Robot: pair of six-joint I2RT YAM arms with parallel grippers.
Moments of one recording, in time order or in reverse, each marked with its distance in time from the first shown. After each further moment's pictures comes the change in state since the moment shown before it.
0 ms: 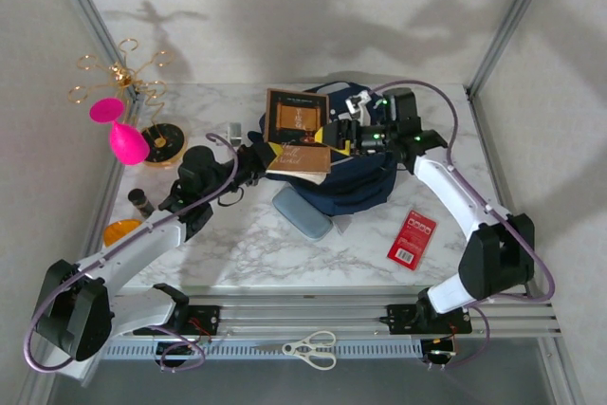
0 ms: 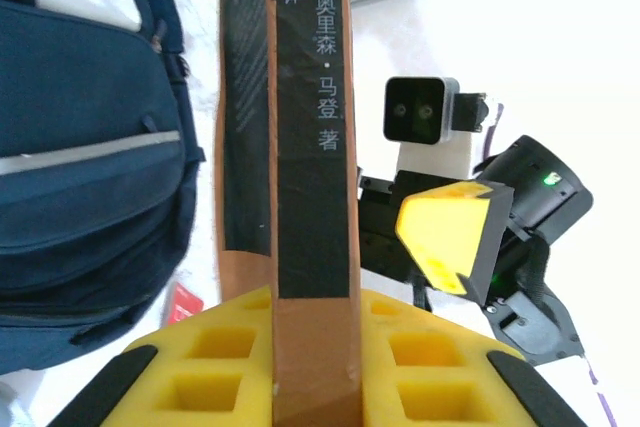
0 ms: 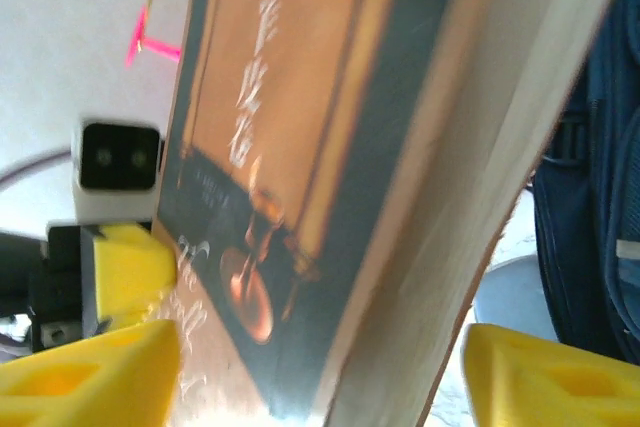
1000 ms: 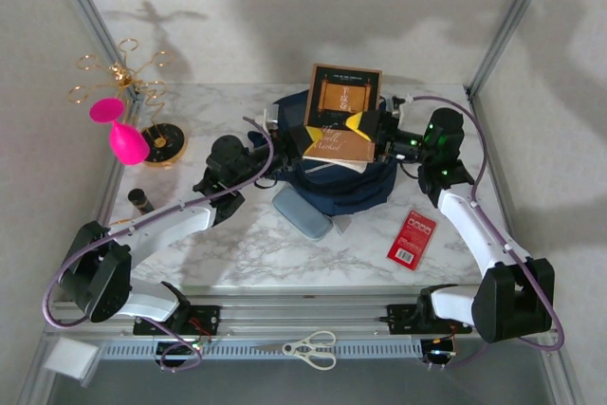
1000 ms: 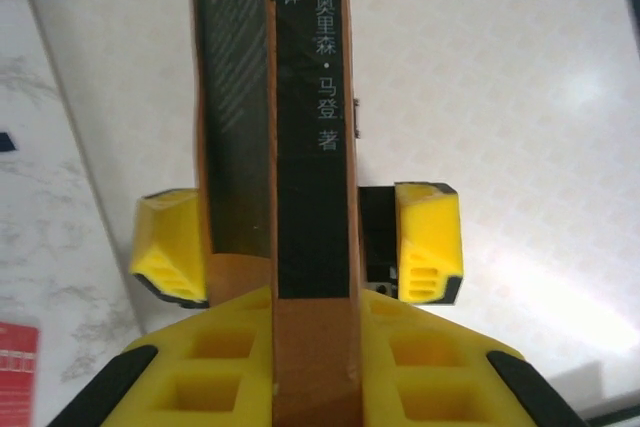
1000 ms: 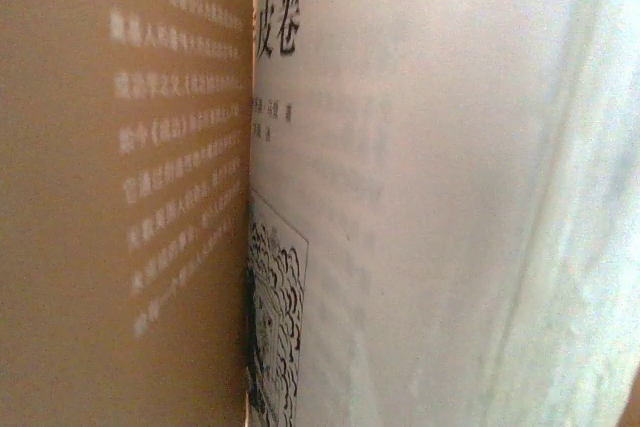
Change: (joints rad) left arm -0.179 0.220 0.215 0.223 -0.020 -0.061; right arm -0.138 -0.236 -0.320 0.642 -0.186 0.627
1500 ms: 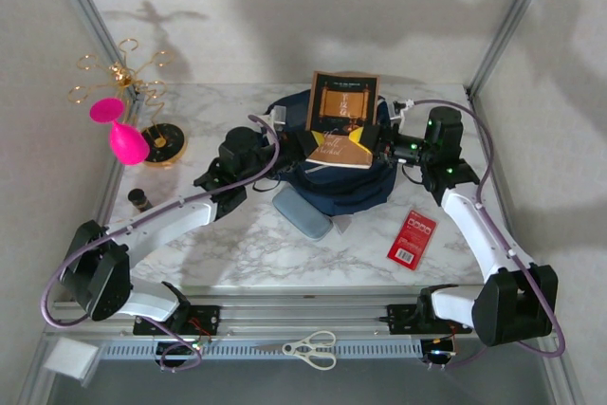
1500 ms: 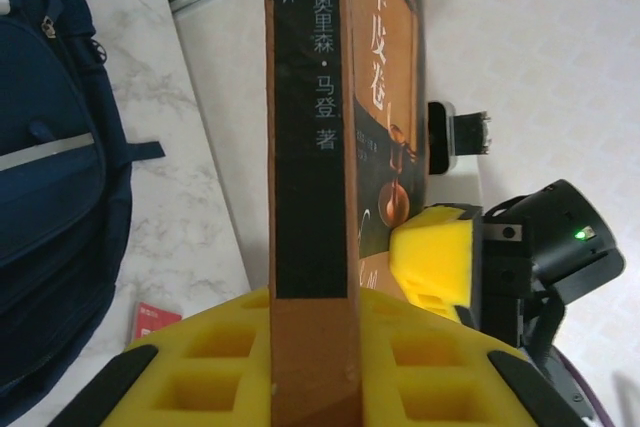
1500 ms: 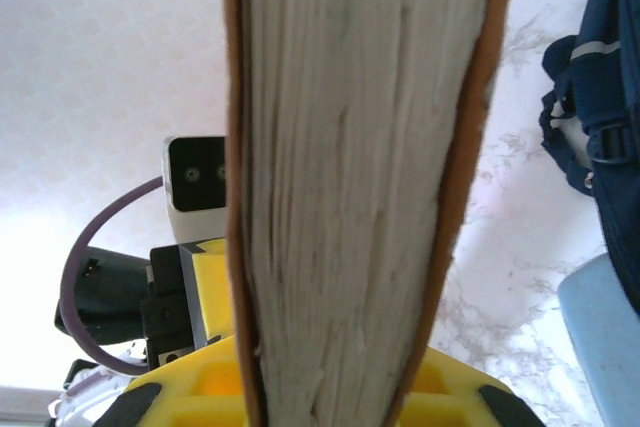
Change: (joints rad) left arm -0.016 0.016 0.072 -0.286 -0.089 0.206; right arm -0.023 -0.015 0.052 -0.315 0.060 -0.257
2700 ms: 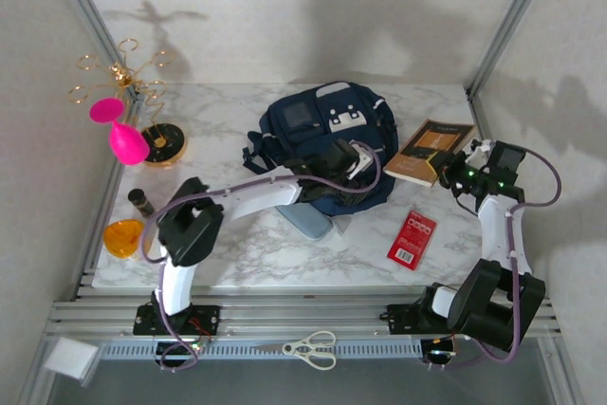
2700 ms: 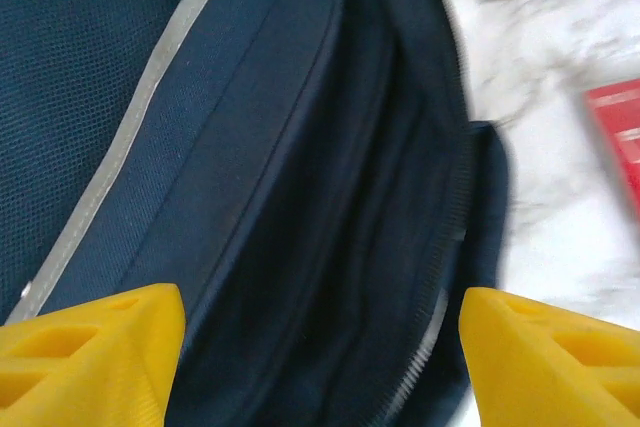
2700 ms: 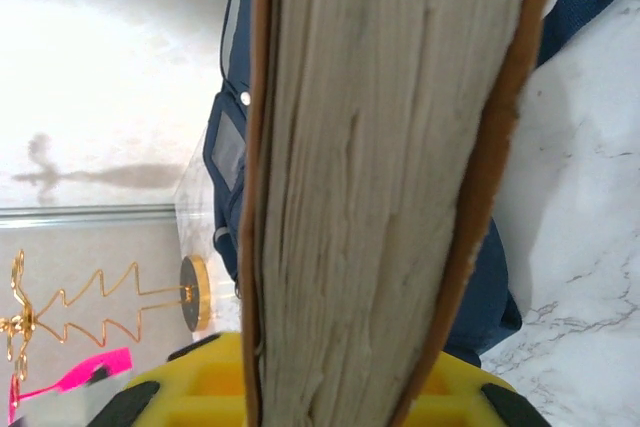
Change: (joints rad) left arm -0.246 0.603 0.584 -0.743 -0.442 1.071; right arm -0.551 -0.025 -0.122 -0.418 0.204 -0.326
